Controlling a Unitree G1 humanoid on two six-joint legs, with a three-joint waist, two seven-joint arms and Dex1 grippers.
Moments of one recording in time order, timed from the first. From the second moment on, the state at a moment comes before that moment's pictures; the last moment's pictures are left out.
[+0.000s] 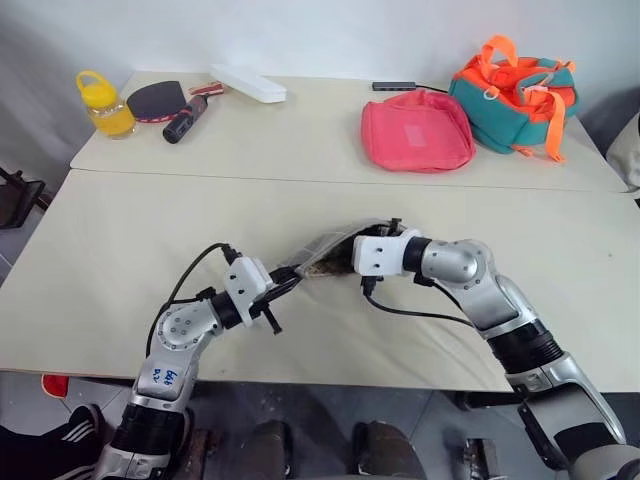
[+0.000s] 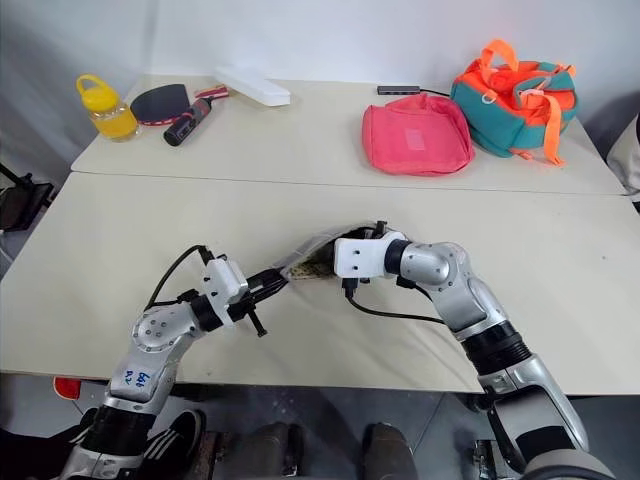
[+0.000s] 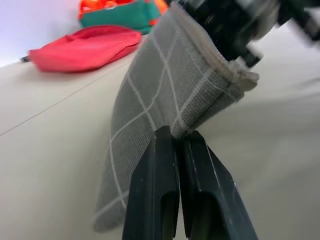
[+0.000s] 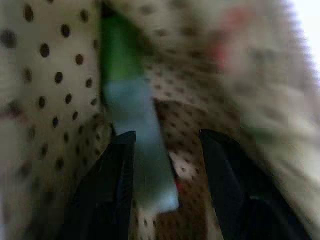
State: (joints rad) left arm -0.20 0.40 -0.10 -0.15 -0.18 -0.02 -0.68; right arm -0.66 -0.52 0.35 0.13 -0.34 -0.13 0.75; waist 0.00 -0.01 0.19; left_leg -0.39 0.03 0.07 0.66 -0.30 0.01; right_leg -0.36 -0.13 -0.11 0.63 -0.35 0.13
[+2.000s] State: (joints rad) left arm -0.20 0.29 -0.01 -0.19 -0.70 0.58 -0.69; right arm -0.80 -0.77 0.37 -0.07 -0.05 0.25 1.30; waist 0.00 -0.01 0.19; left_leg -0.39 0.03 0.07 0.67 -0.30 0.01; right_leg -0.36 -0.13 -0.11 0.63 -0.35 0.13
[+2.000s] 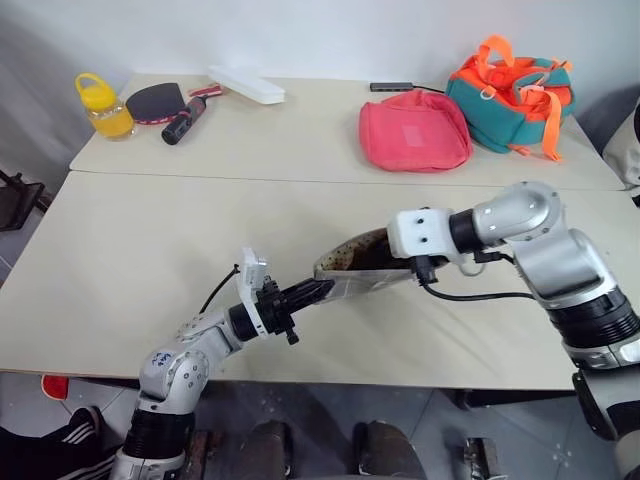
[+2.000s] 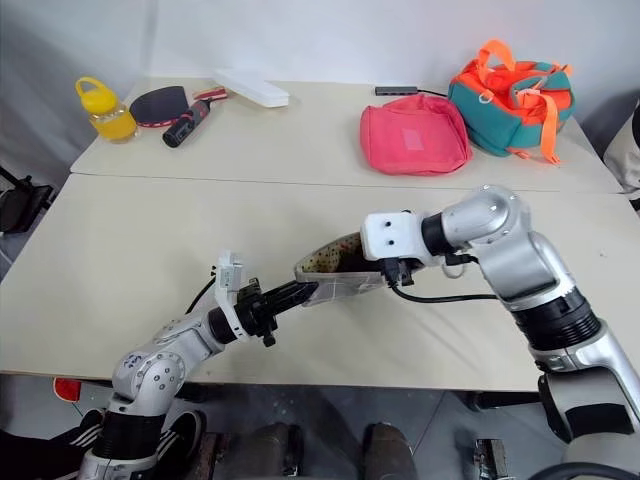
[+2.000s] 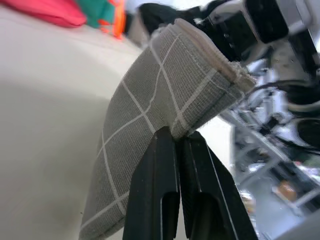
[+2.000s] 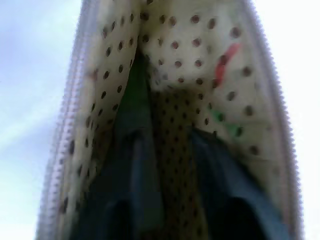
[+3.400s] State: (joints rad) left arm -0.19 0.25 -0.03 -0.15 -0.62 0.50 -0.70; right arm -0.75 -0.66 0.44 0.07 -0.25 0.13 1.17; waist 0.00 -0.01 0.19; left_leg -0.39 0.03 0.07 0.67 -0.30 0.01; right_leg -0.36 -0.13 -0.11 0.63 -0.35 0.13
